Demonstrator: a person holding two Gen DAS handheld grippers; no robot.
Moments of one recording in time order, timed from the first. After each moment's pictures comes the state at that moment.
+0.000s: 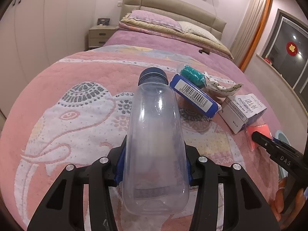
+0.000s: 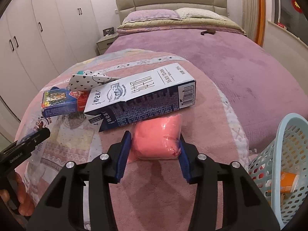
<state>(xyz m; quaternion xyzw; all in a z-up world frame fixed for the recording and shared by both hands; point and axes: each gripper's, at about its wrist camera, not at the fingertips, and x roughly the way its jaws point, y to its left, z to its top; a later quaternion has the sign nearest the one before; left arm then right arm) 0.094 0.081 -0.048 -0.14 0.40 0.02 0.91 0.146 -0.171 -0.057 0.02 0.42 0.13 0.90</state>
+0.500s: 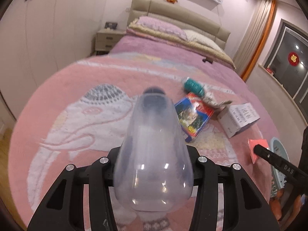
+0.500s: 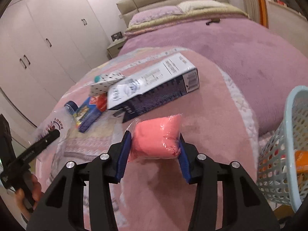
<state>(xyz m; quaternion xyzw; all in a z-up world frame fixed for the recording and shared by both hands) 0.053 0.099 -0.022 -0.15 0.36 0.05 0.92 0.109 -0.191 -0.049 0.10 0.42 0.18 0.88</state>
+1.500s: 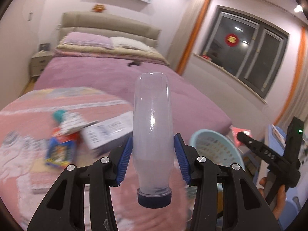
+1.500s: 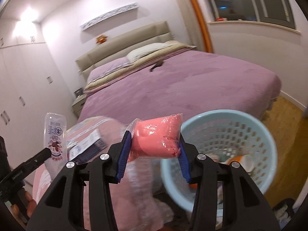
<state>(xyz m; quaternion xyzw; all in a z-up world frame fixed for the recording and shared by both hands) 0.081 -0.094 0.048 -0.11 0.31 -0.20 0.92 0.023 -0.394 0.032 0.19 0.28 -0.01 0.94</state>
